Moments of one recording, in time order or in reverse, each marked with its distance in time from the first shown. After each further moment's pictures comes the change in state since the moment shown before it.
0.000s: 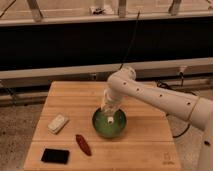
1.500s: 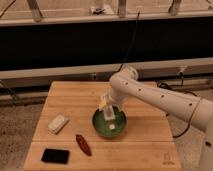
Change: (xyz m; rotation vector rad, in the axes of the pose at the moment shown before) arm 0.000 0.008 0.001 0.003 -0.007 -0.019
